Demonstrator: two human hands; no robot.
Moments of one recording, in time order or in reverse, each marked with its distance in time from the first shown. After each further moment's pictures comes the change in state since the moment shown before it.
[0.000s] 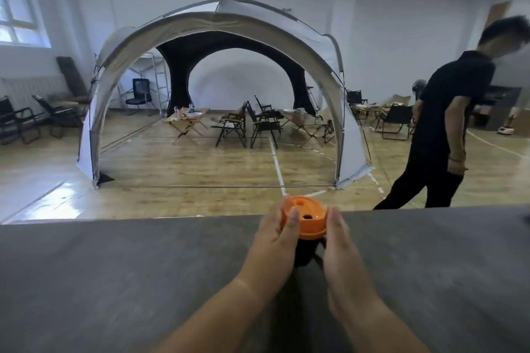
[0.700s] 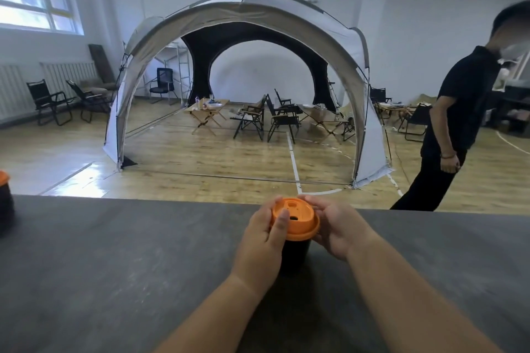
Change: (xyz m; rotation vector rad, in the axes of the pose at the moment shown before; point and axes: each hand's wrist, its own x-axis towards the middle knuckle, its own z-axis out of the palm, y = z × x) left_hand -0.005 -0.050 -0.042 0.181 0.160 0.063; right_hand 0.073 -0.002 0.019 -0.059 -0.135 0.295
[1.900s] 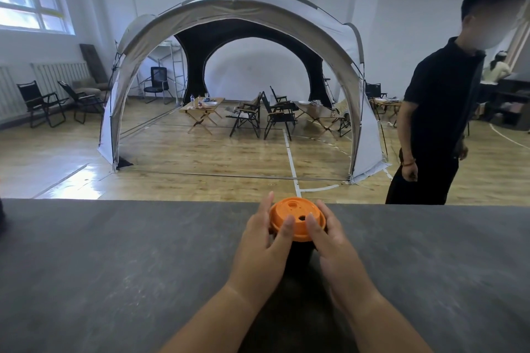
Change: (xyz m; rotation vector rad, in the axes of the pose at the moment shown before) left_hand -0.013 0.015 0.000 0.013 -0.013 0.013; right_hand -0.050 0.048 0.008 0.010 -0.067 -0.337
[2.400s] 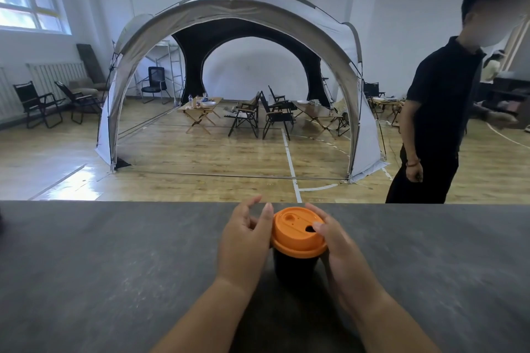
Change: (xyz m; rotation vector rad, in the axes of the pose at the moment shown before) left_hand 0.010 0.000 -0.014 0.016 0.213 -0.095; right_hand 0.001 -0.001 -0.006 0.007 -0.023 0.009
